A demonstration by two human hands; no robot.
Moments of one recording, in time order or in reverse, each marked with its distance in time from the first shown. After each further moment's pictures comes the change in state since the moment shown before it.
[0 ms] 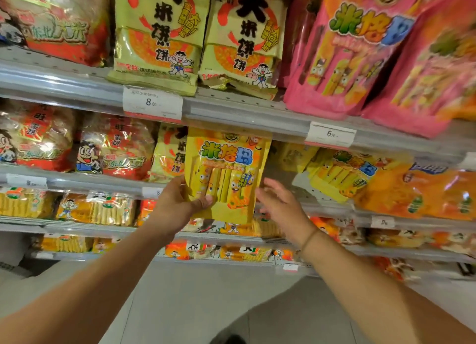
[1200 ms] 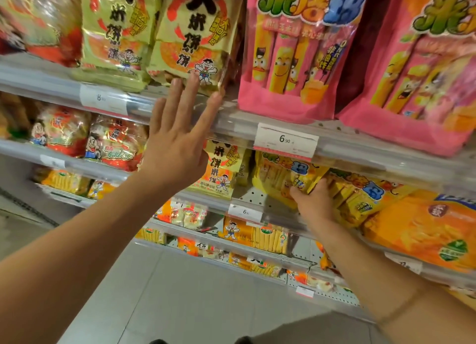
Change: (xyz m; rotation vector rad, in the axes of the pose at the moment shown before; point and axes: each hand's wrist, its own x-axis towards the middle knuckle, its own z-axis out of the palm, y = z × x) left_hand 0.016 0.113 0.103 1.501 0.578 0.814; right_hand 0.095 0.050 -0.136 -0.258 0.289 -0.007
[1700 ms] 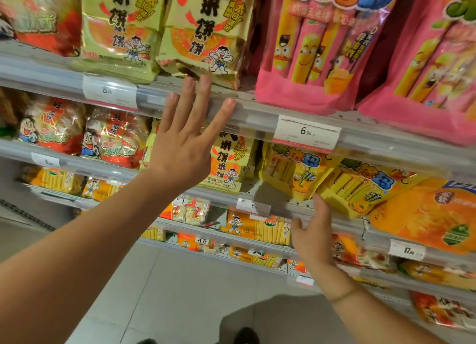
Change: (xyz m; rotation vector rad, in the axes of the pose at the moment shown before) left_hand -0.011 -0.023 0.023 0.034 0.135 0.175; right_hand -0.085 0.036 0.031 -0.020 0.124 -0.174
